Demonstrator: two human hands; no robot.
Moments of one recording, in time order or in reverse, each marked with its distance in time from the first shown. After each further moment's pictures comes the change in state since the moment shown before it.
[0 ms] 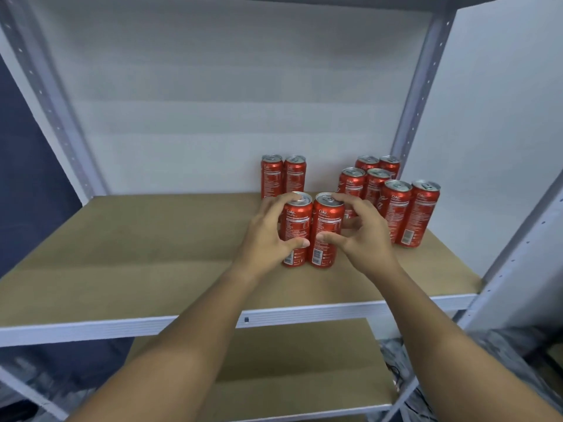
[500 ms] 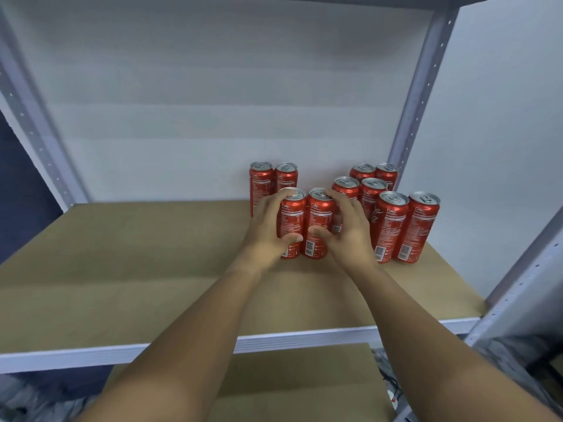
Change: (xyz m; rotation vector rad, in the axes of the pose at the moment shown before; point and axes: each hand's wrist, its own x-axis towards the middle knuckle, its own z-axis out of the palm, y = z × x) left_hand 0.050 -0.042 0.040 -0.047 0.010 -0.067; right_hand 0.045 0.045 0.020 -0.040 0.021 0.050
